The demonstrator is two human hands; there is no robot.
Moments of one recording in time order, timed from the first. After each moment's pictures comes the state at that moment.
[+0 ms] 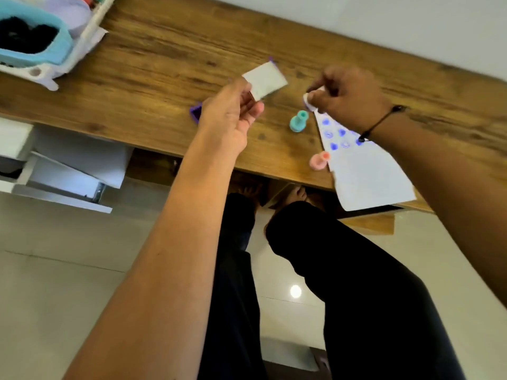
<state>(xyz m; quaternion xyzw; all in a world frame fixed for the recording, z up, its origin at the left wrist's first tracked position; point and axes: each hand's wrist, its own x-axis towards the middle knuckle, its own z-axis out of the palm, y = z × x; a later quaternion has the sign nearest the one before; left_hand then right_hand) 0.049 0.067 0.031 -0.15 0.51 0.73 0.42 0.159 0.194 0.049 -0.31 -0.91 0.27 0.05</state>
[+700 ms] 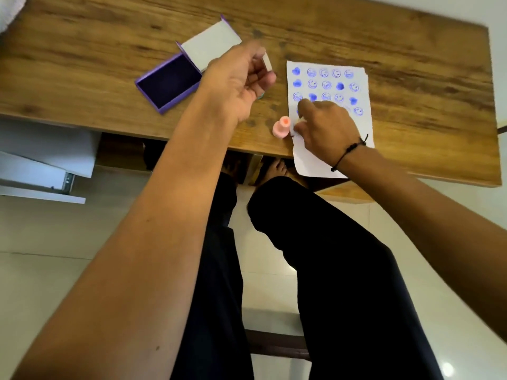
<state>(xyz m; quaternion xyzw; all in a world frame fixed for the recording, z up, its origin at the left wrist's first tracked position) 0.106 0.110 0.037 -0.06 0.56 0.67 0.47 0.245 0.188 -0.020 -0.28 -0.96 0.08 -0.01</state>
